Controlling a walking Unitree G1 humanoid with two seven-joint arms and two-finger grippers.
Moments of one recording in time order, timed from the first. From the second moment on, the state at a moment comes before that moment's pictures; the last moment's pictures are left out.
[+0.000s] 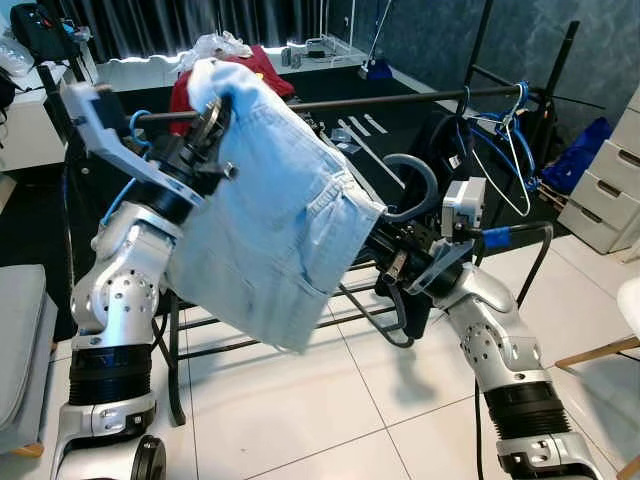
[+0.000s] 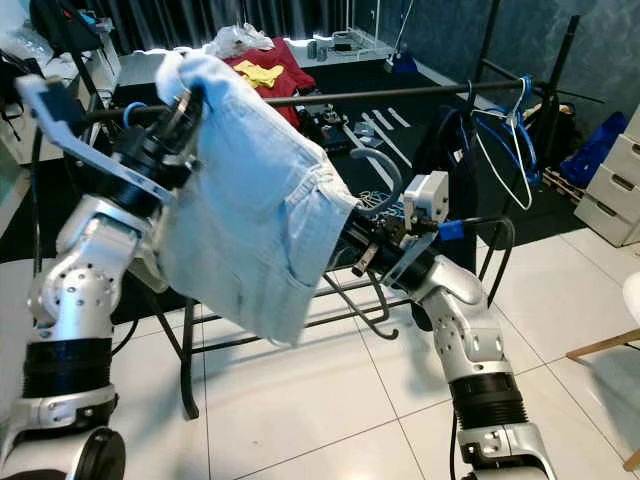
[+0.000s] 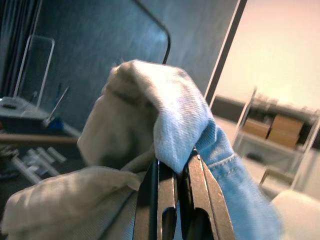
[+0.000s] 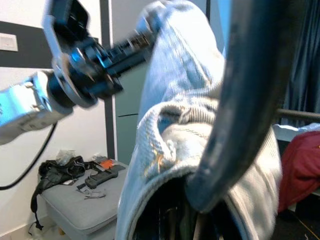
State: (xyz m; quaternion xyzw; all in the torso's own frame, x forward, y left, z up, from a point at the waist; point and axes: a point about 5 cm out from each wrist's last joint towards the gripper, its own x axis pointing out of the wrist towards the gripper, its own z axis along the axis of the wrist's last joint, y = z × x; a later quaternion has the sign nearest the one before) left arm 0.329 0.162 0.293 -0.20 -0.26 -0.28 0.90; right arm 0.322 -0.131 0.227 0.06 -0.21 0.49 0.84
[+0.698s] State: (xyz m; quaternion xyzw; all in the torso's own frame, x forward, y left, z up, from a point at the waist) left arm 0.356 0.215 0.255 -0.02 -0.19 -0.04 0.98; right arm 0.316 -0.126 0.248 0.06 -0.24 0.51 0.83
